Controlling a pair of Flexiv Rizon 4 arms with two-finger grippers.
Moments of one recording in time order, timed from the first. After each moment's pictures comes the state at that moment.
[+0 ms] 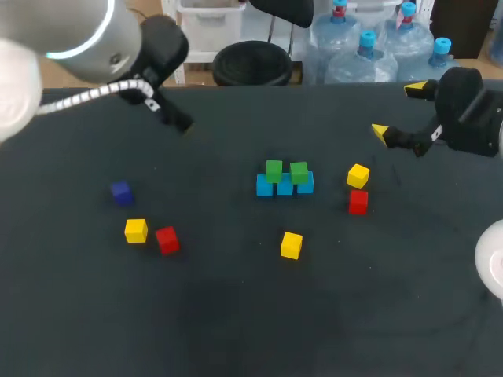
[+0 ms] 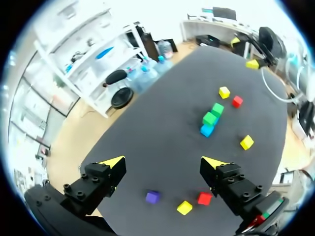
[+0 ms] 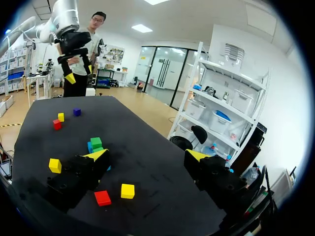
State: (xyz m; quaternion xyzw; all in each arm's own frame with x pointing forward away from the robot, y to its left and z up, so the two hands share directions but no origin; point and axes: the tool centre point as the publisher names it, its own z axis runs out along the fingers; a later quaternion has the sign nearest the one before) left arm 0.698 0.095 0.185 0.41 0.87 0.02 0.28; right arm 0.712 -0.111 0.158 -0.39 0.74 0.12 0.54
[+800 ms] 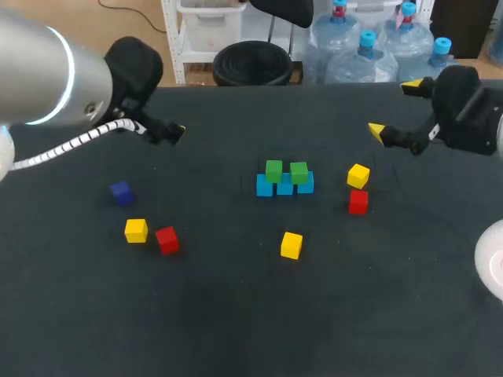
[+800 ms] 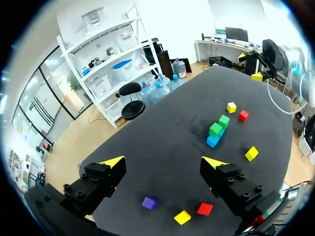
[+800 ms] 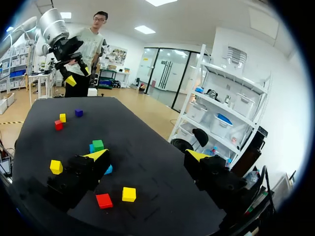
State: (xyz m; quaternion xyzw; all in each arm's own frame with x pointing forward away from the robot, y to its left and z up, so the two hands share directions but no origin) left arm 0.688 0.107 0.178 0.36 0.86 0.00 0.37; right arm 0.710 -0.102 0.166 -0.40 0.73 0.12 0.54
